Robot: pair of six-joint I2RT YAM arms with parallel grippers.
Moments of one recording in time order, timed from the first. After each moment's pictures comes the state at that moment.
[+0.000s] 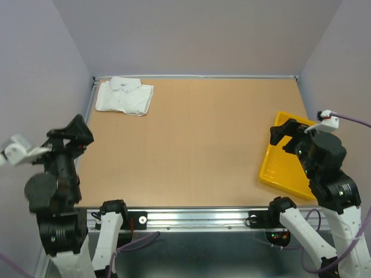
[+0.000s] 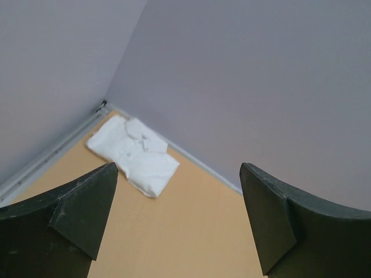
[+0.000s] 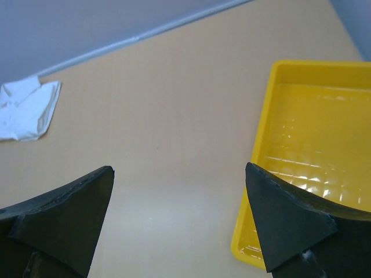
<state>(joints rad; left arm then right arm) 0.14 0.61 1.26 -0.61 -0.19 -0.56 0.28 0.65 1.08 -0.75 0.25 0.42</state>
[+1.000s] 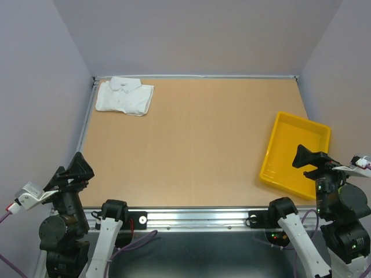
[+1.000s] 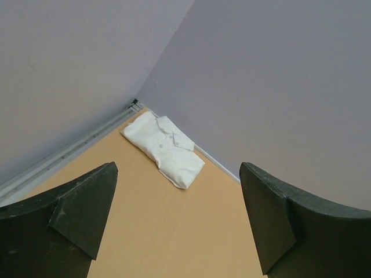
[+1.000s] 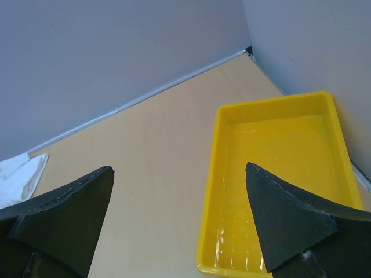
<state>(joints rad) -0.15 0.01 0.93 -0.70 -0.58 -0.50 0.28 0.15 0.97 -0.78 0.53 0.36</state>
